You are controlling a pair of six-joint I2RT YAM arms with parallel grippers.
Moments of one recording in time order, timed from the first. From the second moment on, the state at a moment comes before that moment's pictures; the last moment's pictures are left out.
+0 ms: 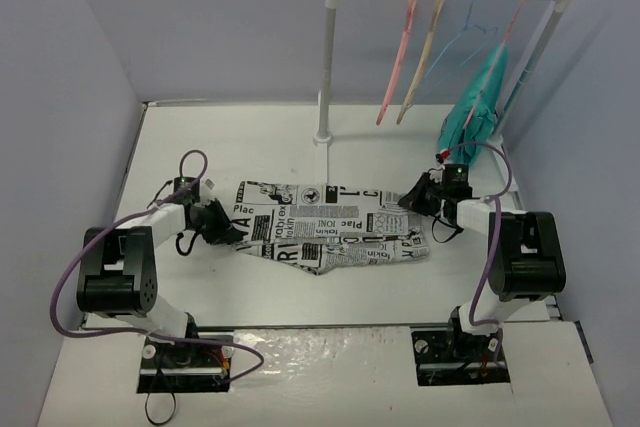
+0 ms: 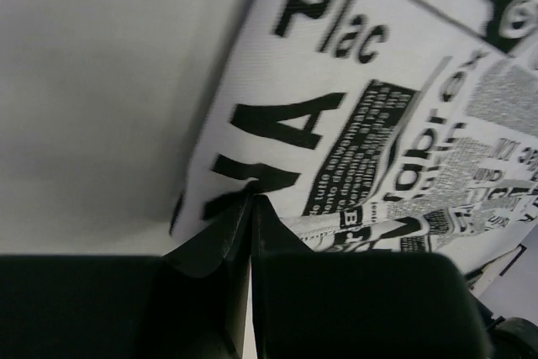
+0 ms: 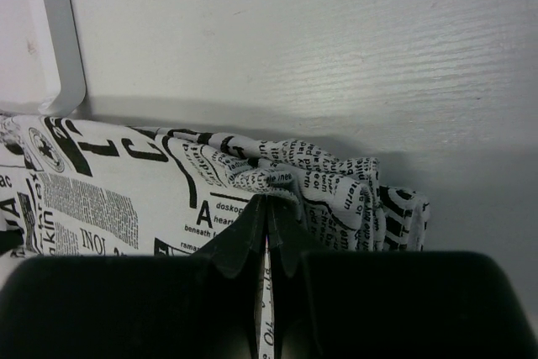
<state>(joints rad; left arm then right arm) 0.00 1.53 0.76 -0.37 0.44 -0.53 -0.01 1.61 0.67 0.15 -0.41 0.50</state>
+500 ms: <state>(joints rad) 0.01 1.45 0.78 -0.53 0.32 -0.56 0.01 1.51 0.69 0.02 -0.25 0.47</state>
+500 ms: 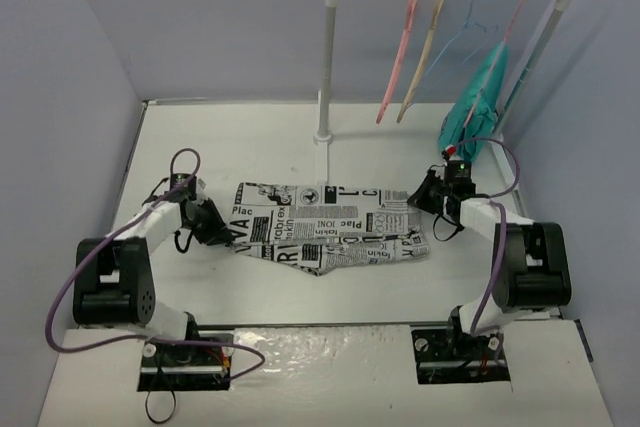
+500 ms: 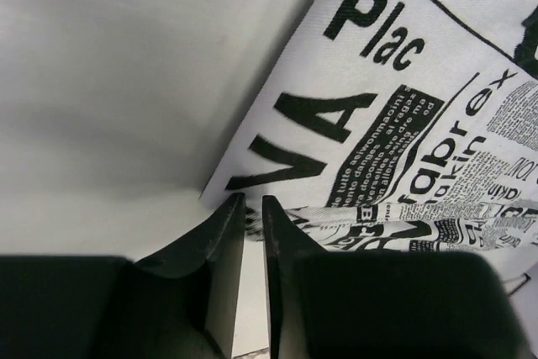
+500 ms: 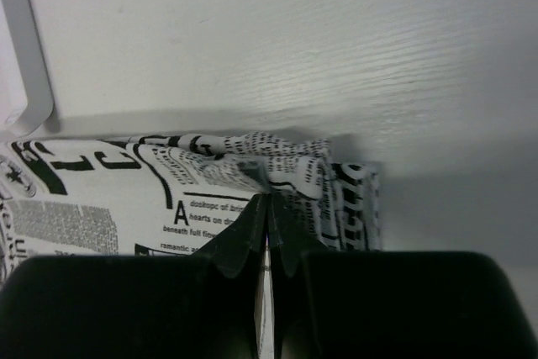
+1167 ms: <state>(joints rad) 0.02 1.13 0.98 -0.66 0.13 -0.31 0.22 1.05 1.27 -0.55 0.10 0.34</state>
